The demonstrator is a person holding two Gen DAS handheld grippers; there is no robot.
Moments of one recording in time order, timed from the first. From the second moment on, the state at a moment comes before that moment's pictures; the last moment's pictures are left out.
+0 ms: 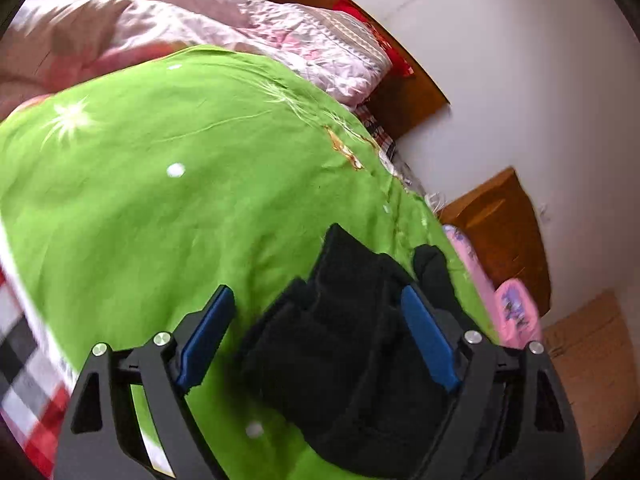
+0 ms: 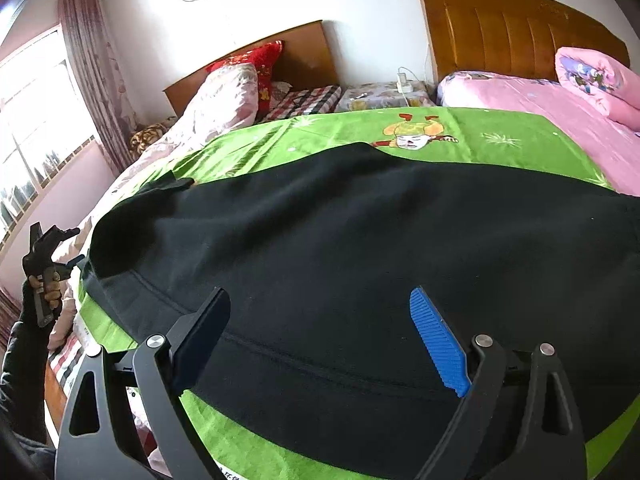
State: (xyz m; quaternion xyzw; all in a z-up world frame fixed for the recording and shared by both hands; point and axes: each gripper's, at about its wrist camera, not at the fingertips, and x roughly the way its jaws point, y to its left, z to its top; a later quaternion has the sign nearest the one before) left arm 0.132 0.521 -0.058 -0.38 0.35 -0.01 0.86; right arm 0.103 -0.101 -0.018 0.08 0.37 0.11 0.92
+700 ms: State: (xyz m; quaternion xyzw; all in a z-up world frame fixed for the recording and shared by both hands) left arm 0.148 0.486 -0.067 -0.27 0.40 -0.05 0.87; right arm 0.105 -0.115 -0.032 0.12 0.38 0.10 0.91
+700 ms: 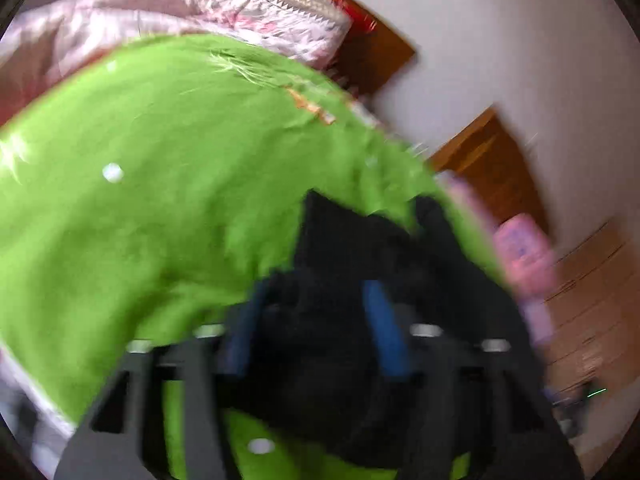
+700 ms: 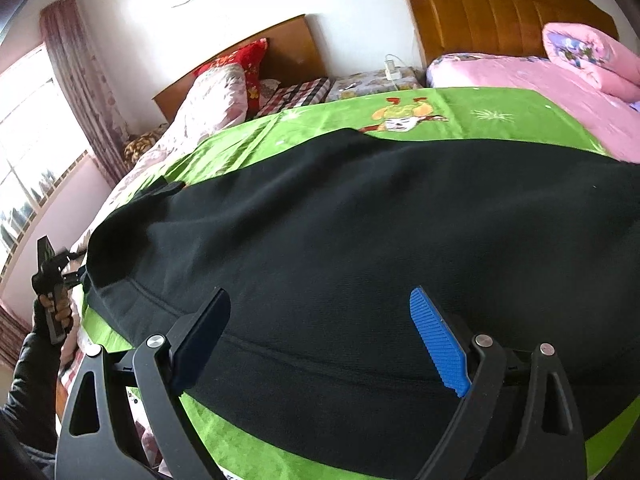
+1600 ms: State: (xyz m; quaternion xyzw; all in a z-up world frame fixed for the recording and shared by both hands) left arm 0.140 0.416 0.037 -0.05 0.37 0.23 0.90; right arm 0.100 -0.143 -0.040 0.19 0.38 0.09 0.90
